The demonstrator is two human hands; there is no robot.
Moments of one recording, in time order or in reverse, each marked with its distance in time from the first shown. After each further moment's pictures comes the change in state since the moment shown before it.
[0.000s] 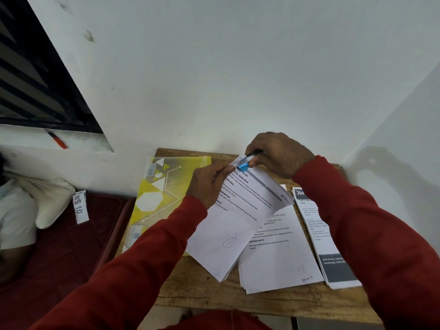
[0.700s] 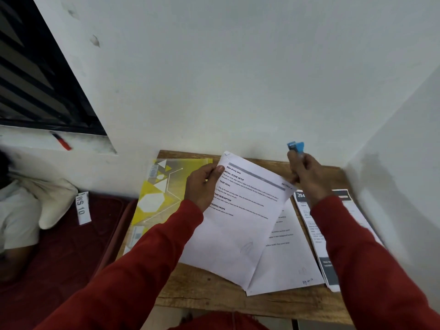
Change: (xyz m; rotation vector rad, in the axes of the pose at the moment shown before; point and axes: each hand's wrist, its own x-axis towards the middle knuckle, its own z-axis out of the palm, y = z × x) left_hand -0.008 -0.003 -0.003 -0.364 0.068 -0.383; right_hand -0.067 0.029 0.046 1.018 0.559 0.723
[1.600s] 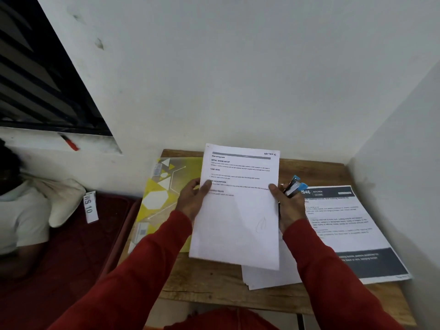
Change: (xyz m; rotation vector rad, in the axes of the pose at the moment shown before) left_hand -0.022 -0.038 -0.025 -0.189 0.010 -0.422; right_hand -0.041 0.069 0.042 0.545 0.100 0.283
